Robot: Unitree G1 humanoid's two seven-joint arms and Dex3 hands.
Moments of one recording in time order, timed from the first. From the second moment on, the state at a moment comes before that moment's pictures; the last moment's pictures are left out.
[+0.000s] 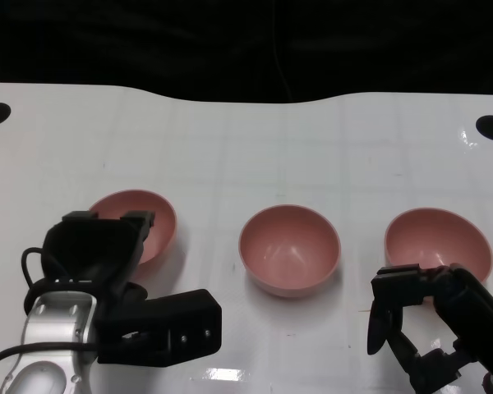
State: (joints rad) left arm -0.21 0.27 -0.34 0.09 1.14 0.30 -0.15; right arm -0.01 -0.25 0.12 0.25 -0.18 -0.88 0.18
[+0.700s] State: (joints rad) left arm -0.41 0.29 -0.47 0.64 0.99 0.04 0.35; right arm 0.00 -0.25 0.12 0.24 -0.18 -0.86 0.18
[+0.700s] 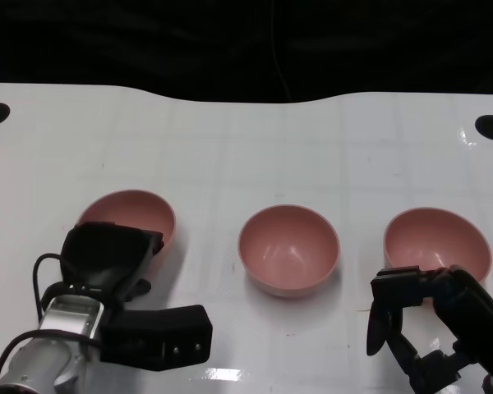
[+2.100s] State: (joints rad) left arm -0.56 0.26 -0.55 0.46 0.83 -0.49 0.27; right arm 0.00 -0.24 0.12 0.23 -0.18 -0.85 0.18
